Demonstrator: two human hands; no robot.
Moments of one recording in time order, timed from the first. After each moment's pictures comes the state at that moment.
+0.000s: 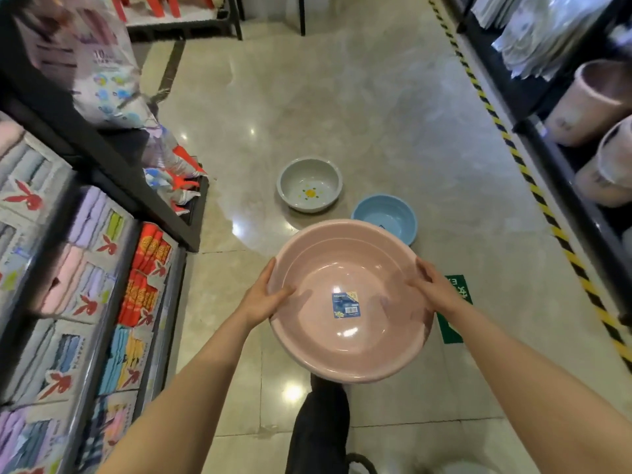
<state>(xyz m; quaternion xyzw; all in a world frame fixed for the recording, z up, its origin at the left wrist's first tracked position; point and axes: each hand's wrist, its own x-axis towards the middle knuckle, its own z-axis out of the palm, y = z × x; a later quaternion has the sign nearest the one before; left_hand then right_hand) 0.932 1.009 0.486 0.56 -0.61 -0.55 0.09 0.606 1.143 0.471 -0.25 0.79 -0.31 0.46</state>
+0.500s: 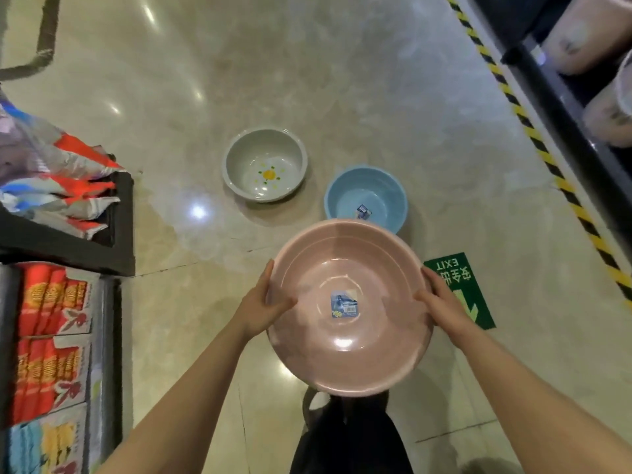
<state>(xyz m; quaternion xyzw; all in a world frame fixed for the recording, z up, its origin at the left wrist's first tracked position) 0.815 0.867 0.299 0.51 -0.65 -0.56 -0.03 0.525 1.067 0.287 -0.12 0.82 -0.34 0.45</state>
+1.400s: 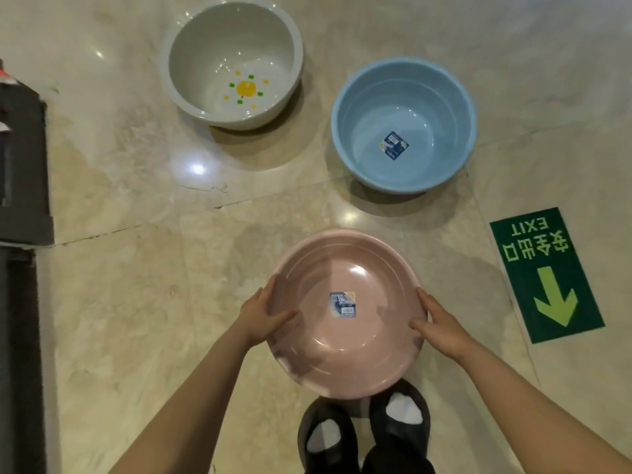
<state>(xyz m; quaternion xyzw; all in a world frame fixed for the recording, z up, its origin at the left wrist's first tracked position) 0.801 0.863 -0.044 0.53 -0.66 -0.50 -0.20 0.532 1.076 -0.069 -0.16 0.79 -0.19 0.56</state>
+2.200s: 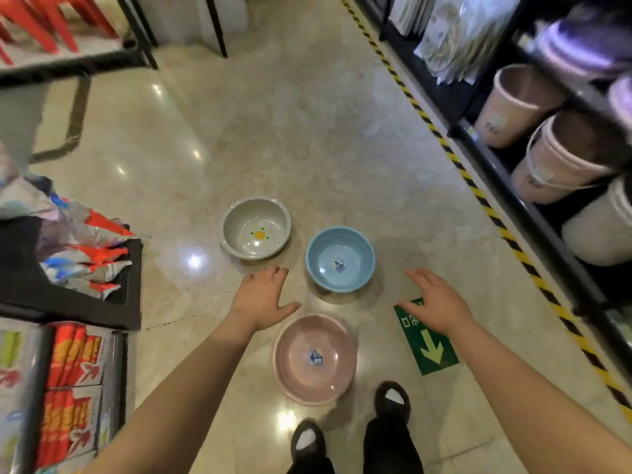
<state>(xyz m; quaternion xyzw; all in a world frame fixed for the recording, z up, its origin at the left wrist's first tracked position) 0.717 0.841 0.488 0.32 -0.93 -0.13 -0.11 0.439 1.065 0.488 -0.42 0.87 -0.05 0.26</state>
